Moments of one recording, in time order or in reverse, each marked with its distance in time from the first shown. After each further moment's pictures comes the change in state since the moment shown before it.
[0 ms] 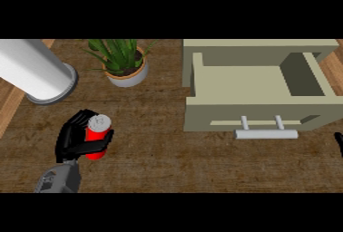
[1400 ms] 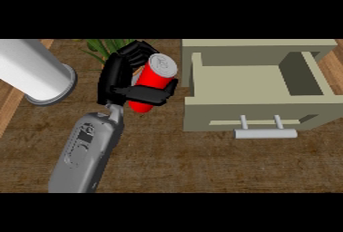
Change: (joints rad) left arm -0.408 -0.097 -0.316 -0.387 -0.106 0.308 0.571; right arm -0.020 -0.007 -0.067 -0.007 -0.044 0.019 0.018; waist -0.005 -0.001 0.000
